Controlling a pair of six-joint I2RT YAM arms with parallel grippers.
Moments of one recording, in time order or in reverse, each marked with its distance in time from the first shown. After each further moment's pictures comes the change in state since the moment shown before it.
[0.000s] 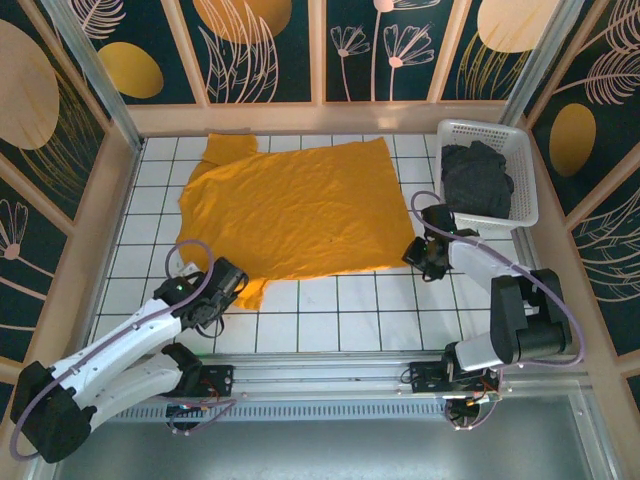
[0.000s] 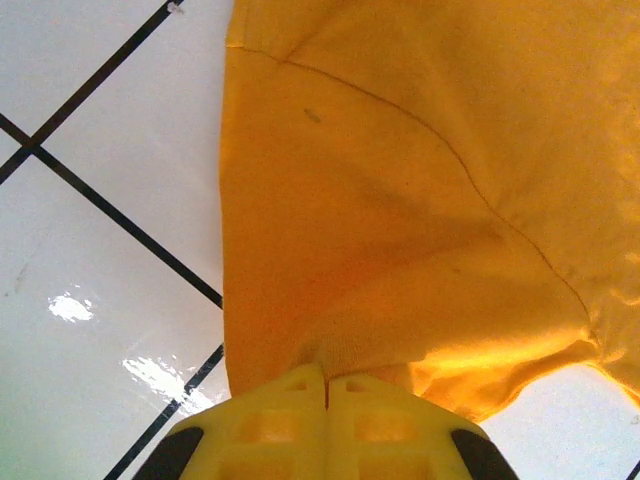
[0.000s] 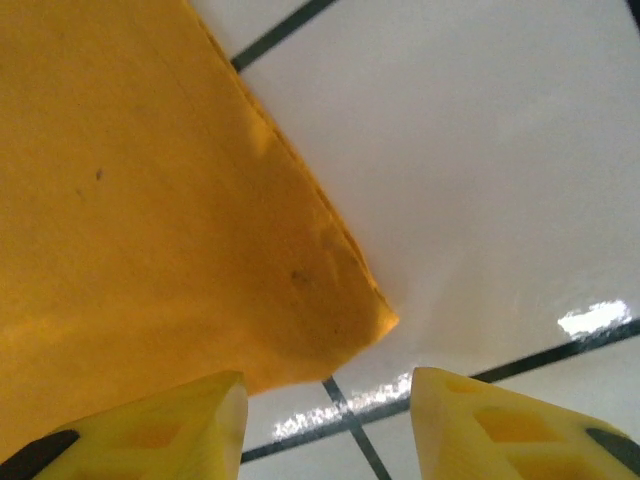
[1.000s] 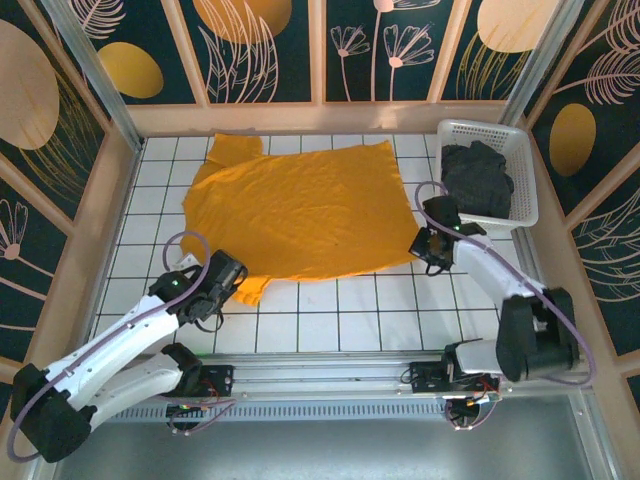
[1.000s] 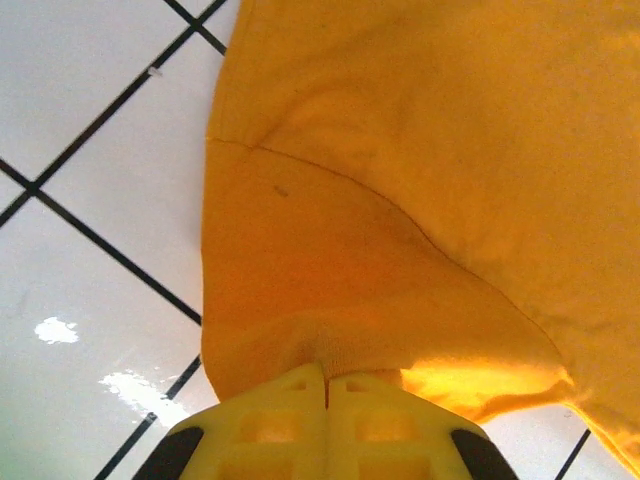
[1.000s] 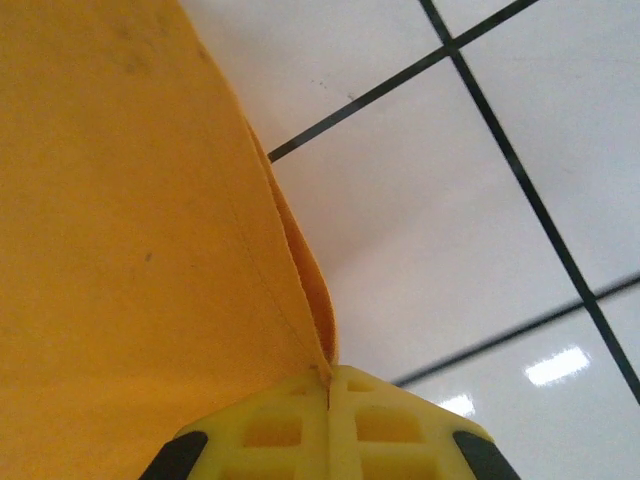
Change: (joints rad) left arm 0.000 -0.019 0.088 -0.063 -0.035 0.016; right arm 0.047 -0.144 0.075 -0.155 0.146 0.015
